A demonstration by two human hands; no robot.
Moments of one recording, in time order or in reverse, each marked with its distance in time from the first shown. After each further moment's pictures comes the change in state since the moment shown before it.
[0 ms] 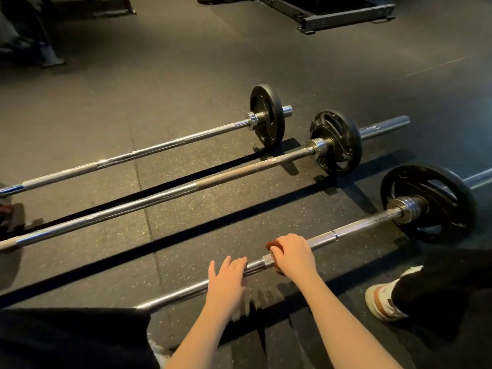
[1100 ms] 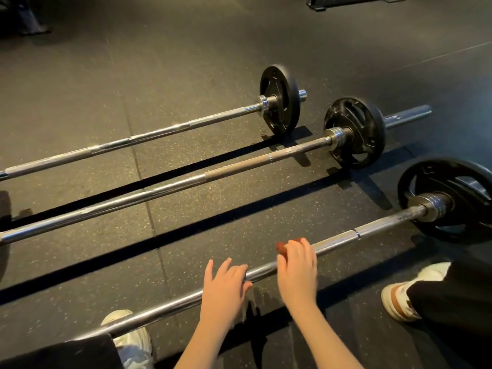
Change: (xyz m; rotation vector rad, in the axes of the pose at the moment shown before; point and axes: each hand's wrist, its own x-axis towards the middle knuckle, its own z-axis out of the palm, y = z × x) left_hand -0.003 -0.046 0.008 0.043 0.089 0.065; right_hand -0.030 -0.041 0.050 0.128 0.207 0.139
